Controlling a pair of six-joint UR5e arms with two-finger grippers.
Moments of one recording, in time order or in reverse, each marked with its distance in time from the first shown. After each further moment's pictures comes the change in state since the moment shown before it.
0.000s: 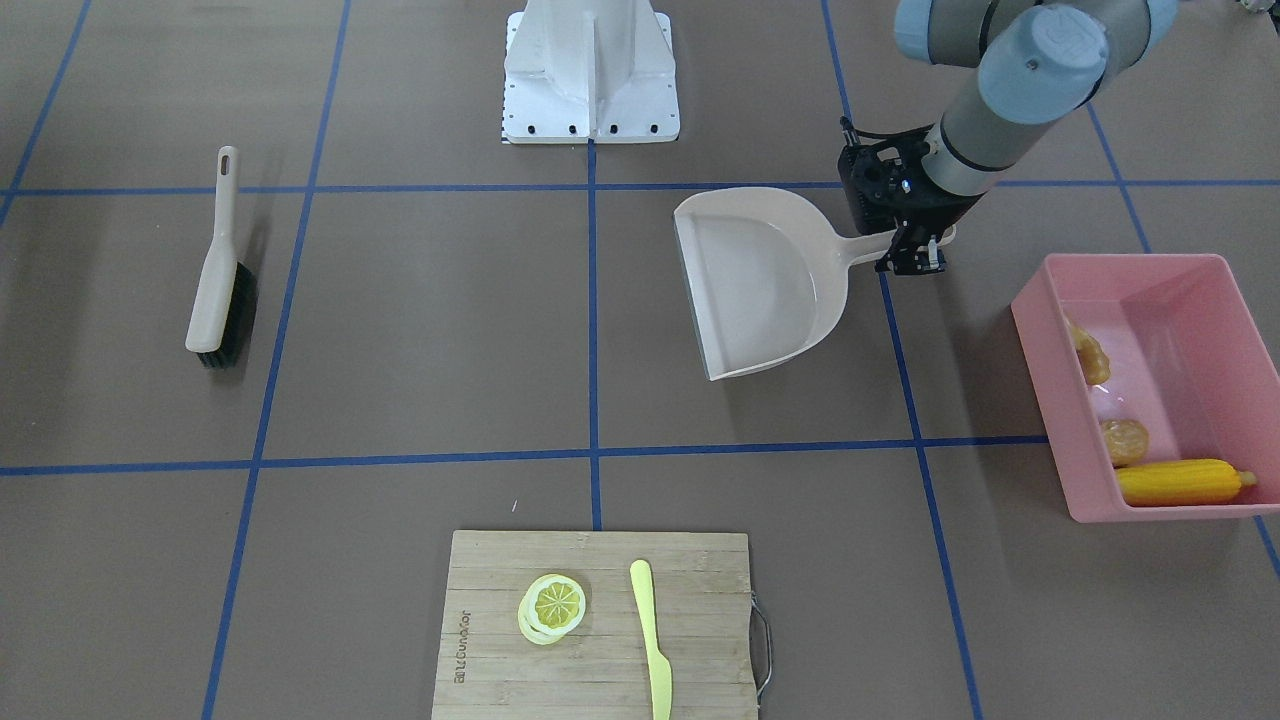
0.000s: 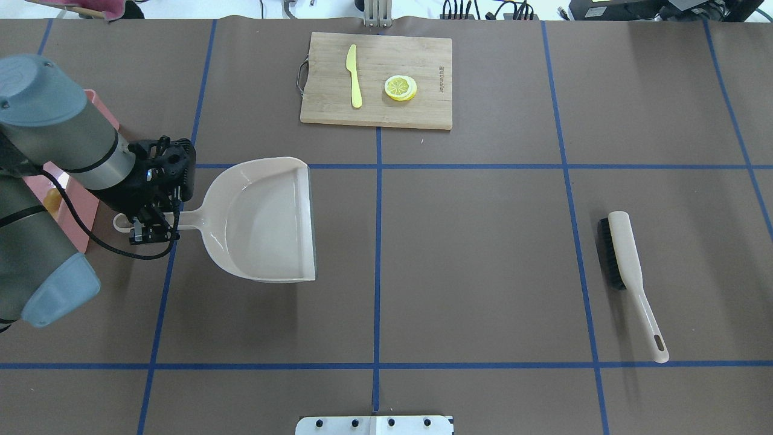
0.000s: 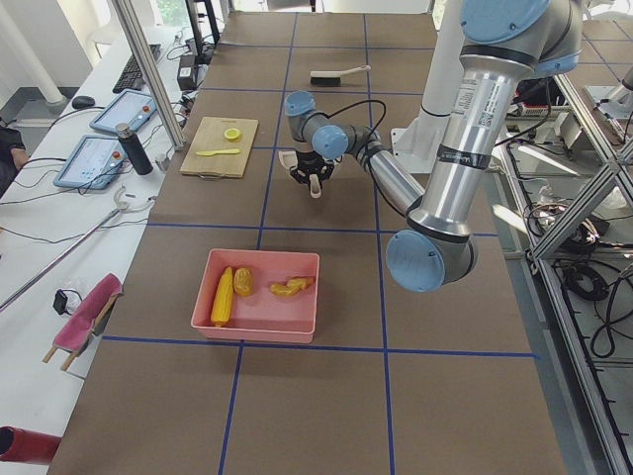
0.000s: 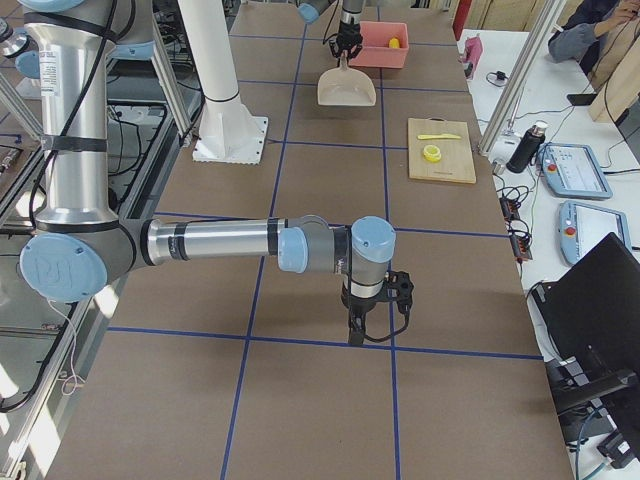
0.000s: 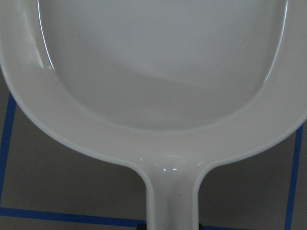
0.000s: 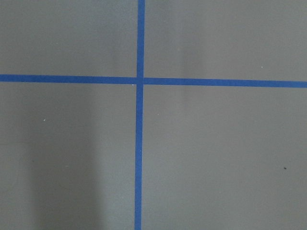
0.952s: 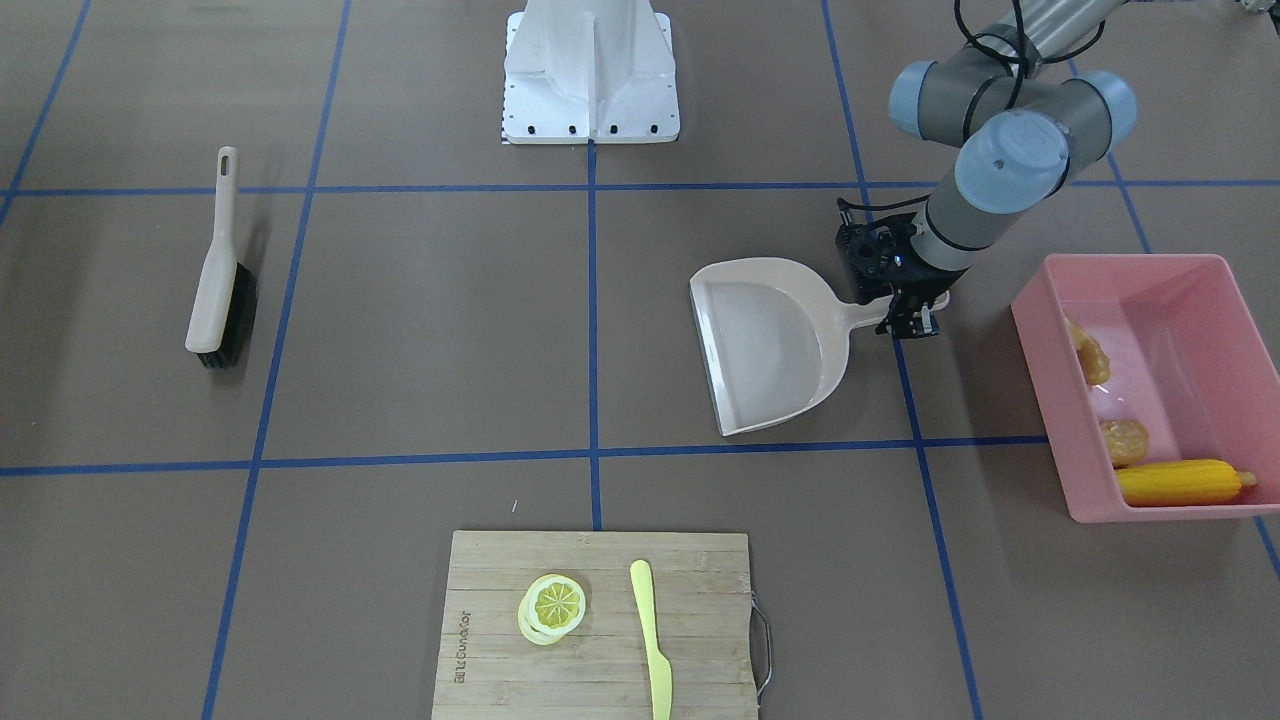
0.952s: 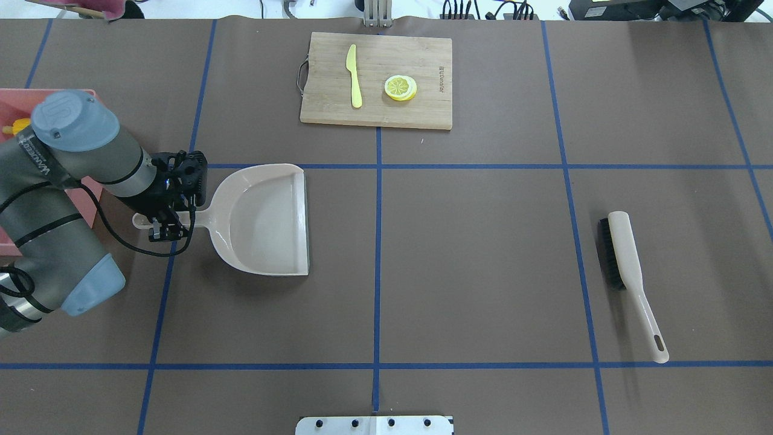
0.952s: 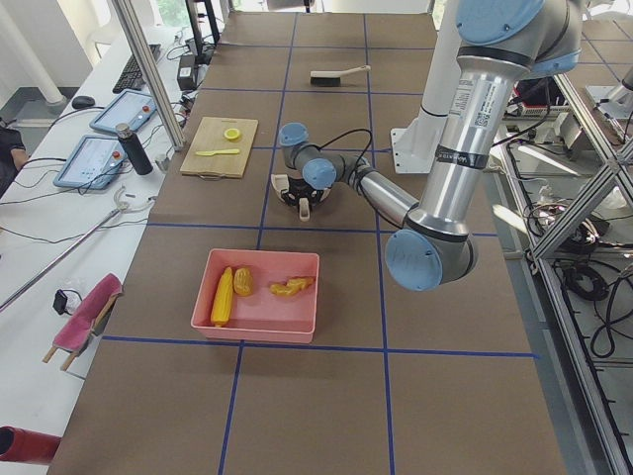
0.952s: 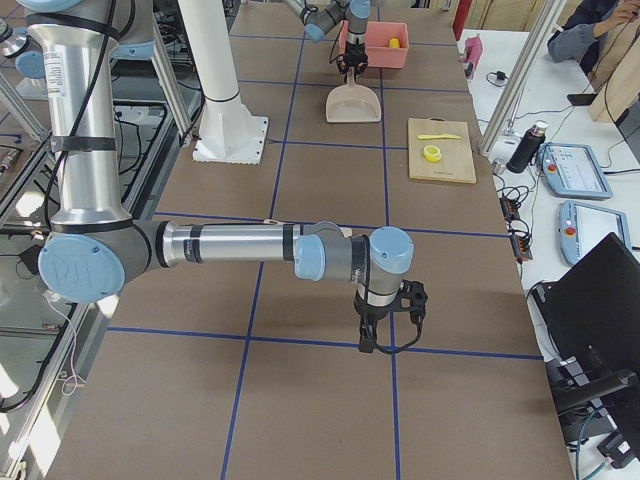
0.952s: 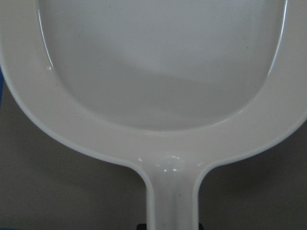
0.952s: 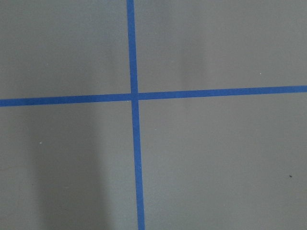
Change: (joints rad) left arm 0.019 0.000 0.207 -0.245 0.058 -0.020; right arm 0.007 0.064 -0.090 -0.002 0.033 0.036
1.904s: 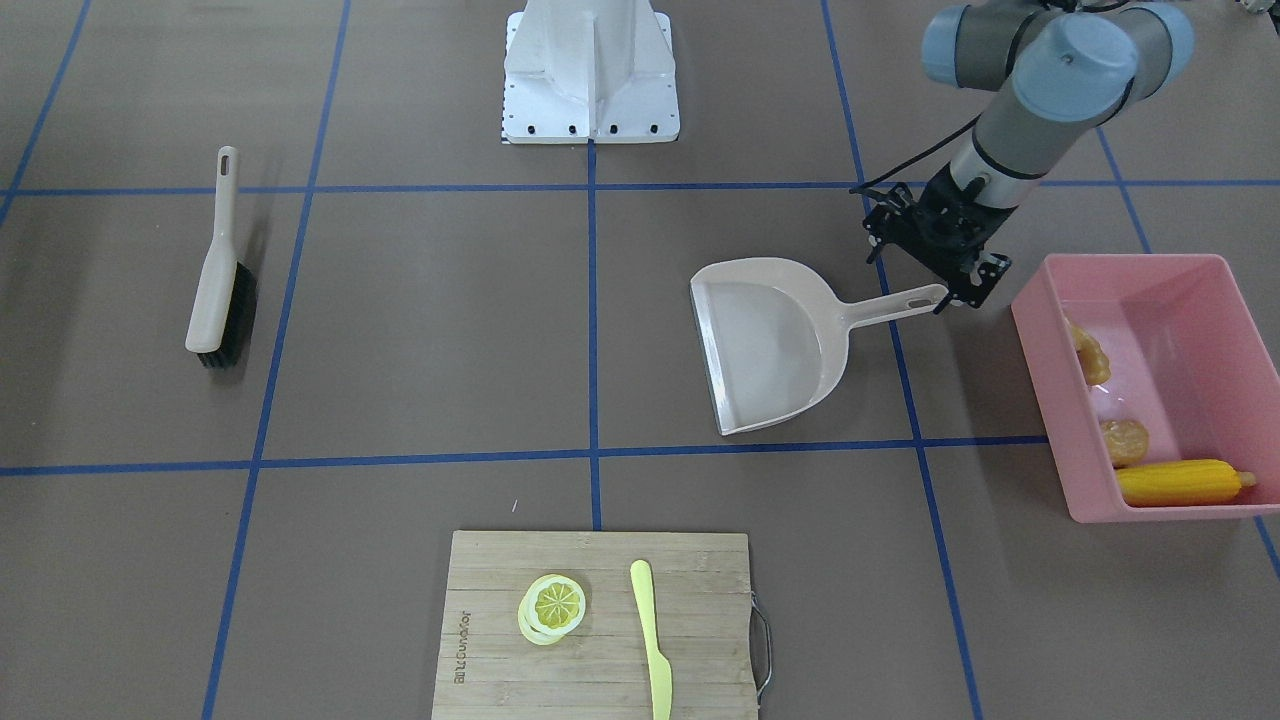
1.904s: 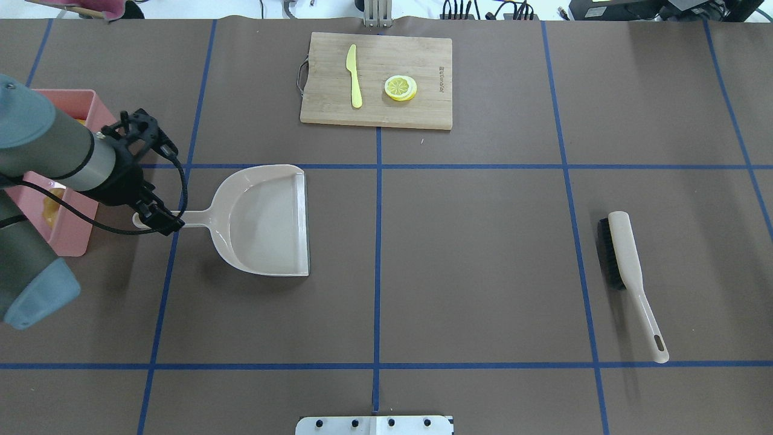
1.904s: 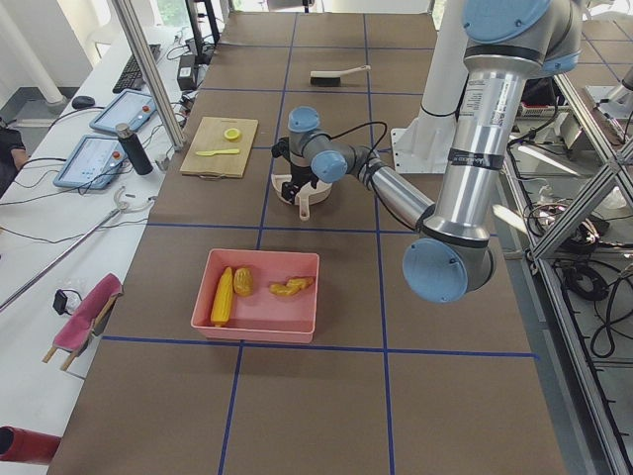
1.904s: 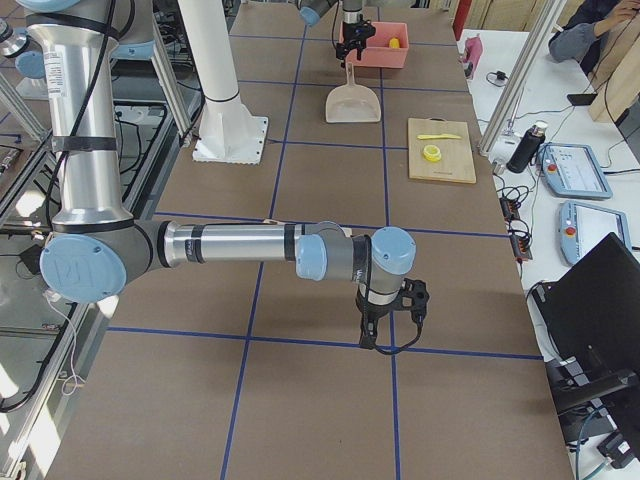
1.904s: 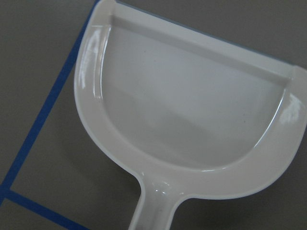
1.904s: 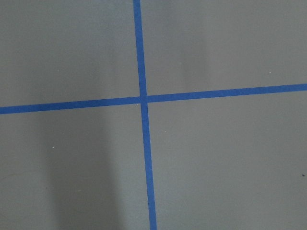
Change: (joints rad) left arm -0.095 0.110 -0.187 -0.021 0.055 -0.710; right arm 0.004 0.006 -0.006 0.000 0.030 0.021
